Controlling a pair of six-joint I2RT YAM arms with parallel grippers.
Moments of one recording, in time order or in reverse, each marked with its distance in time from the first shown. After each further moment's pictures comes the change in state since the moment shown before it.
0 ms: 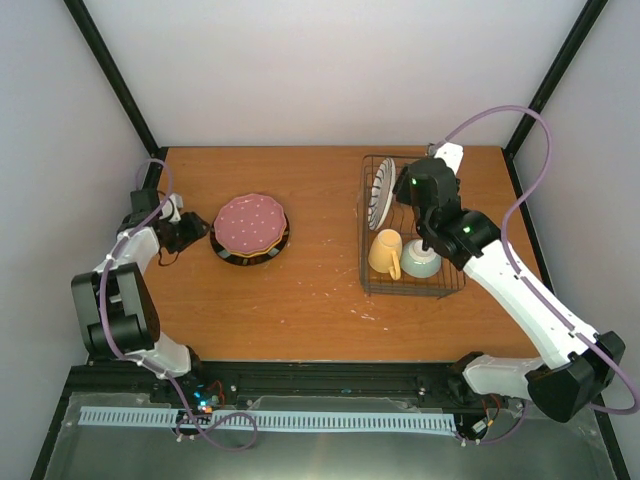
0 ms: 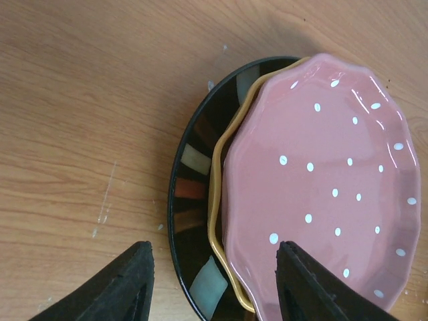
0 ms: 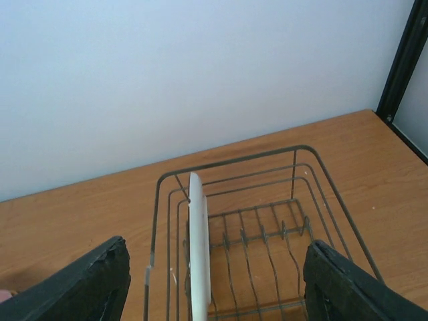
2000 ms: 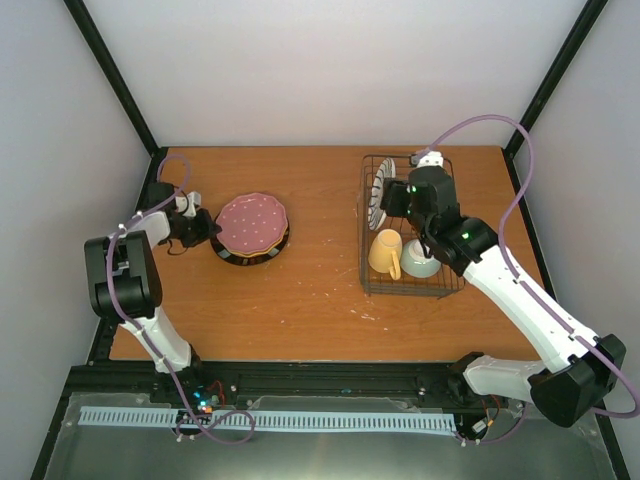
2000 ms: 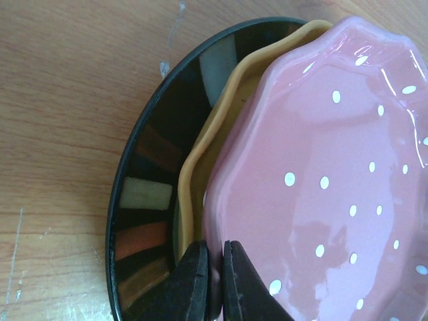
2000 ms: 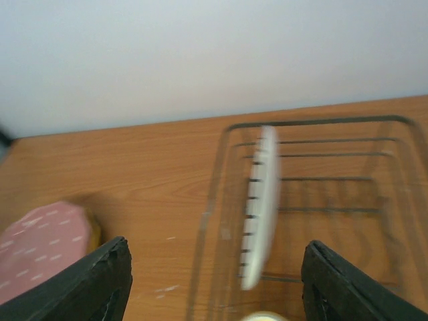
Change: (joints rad) left arm -0.062 0.262 0.138 -0.002 0.112 0.047; right arm 0.000 -0.040 -0.081 0.003 -0.216 -0.052
